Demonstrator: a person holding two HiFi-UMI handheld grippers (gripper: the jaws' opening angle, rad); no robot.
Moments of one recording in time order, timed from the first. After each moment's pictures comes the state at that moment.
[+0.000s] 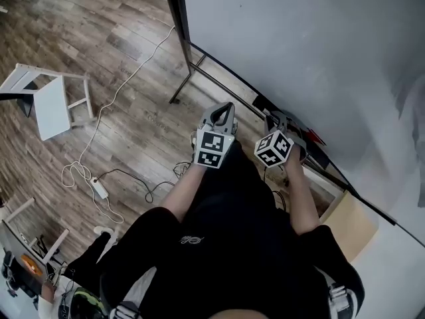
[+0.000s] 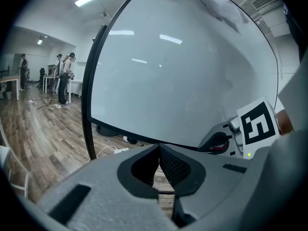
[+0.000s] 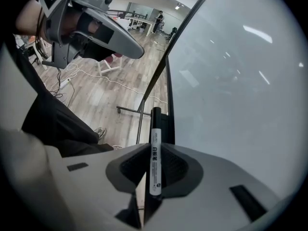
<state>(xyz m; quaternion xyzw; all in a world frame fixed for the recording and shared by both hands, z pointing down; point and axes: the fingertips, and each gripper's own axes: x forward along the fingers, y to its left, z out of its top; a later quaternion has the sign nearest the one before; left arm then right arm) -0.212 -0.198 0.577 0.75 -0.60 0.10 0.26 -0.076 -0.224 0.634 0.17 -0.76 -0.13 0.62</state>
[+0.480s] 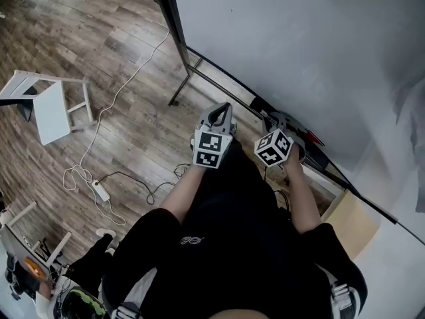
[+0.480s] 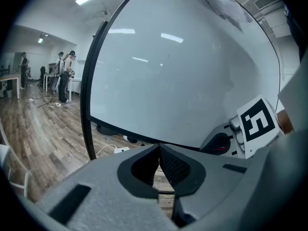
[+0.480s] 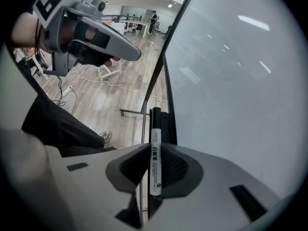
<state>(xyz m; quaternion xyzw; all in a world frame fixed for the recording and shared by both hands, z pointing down) -0.212 -0.207 0.582 0.75 -0.60 0.10 0.27 -0.074 -0.227 0.641 0.16 -0.76 -0.08 0.62</state>
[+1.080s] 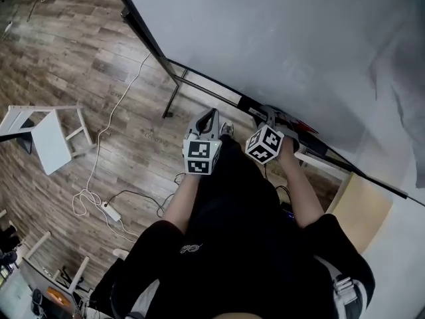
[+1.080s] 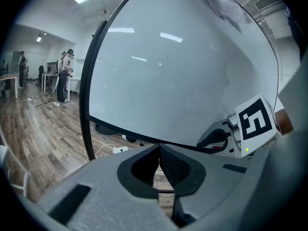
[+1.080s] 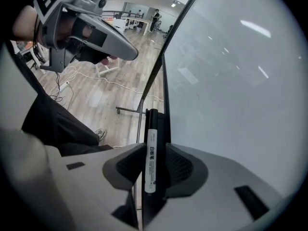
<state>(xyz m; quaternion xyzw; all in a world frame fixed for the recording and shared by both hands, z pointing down) -0.215 -0.205 0.583 0.75 -0.59 0.10 0.27 -0.075 -0.235 0.637 0.18 -0.75 -0.11 0.62</state>
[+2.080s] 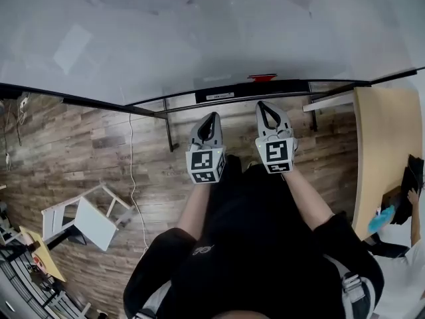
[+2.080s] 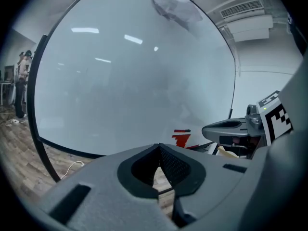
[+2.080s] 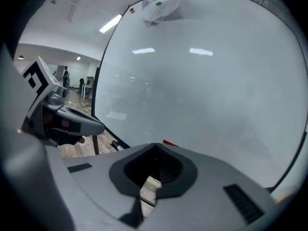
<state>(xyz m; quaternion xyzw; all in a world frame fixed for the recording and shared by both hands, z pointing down) -0.071 -0.167 0.518 0.87 -0.43 0.11 0.19 0.056 -0.156 0.491 0.61 -0.75 0.04 0.25</state>
